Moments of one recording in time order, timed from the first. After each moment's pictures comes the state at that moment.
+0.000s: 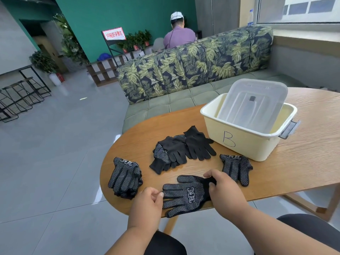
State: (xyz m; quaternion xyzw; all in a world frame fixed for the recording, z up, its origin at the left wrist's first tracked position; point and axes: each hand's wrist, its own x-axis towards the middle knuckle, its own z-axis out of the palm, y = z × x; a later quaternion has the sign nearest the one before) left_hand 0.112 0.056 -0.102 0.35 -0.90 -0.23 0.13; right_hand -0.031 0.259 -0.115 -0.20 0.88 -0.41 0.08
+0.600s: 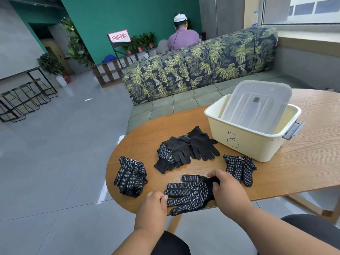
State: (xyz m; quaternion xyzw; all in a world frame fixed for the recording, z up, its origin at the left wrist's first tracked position) left_hand 0.122 0.060 -0.113 0.30 -0.93 -0.18 0.11; right_hand -0.030 0.259 -0.116 -0.21 0.88 -0.42 0.08
